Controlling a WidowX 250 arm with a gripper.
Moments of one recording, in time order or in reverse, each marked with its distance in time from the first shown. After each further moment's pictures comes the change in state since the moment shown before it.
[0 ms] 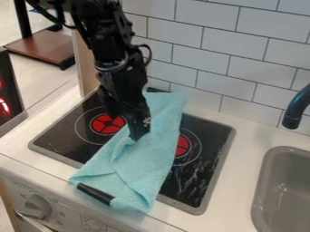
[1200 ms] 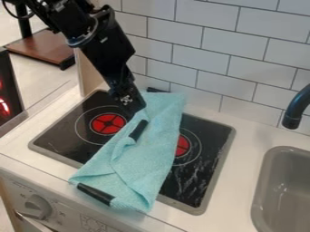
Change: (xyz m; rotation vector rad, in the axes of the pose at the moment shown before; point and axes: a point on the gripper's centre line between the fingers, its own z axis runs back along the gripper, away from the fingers) arm 0.007 0.002 0.052 -0.043 -0.310 -0.360
